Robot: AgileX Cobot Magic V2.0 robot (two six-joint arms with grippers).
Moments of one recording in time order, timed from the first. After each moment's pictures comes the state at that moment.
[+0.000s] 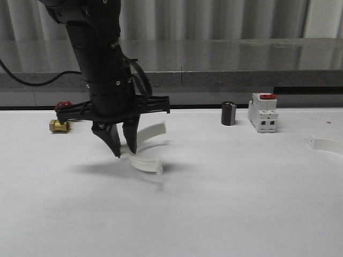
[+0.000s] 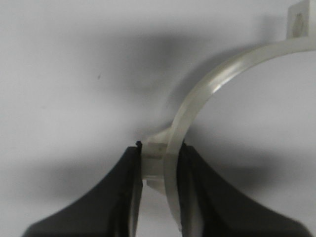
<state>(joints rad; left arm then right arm) -0.58 2.08 -1.53 0.01 0.82 -0.59 0.00 -0.01 0.03 0.03 0.18 0.03</state>
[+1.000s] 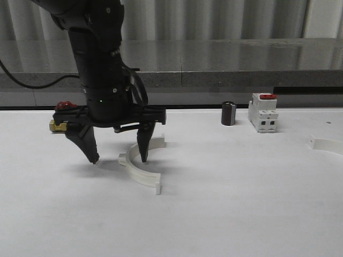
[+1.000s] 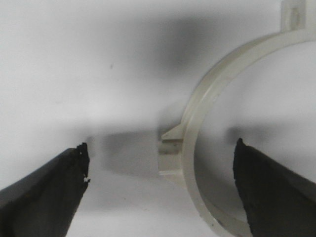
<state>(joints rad) -0.58 2.08 -1.54 0.05 0.87 -0.53 0.00 -0.01 0.03 0.03 0.18 0.03</state>
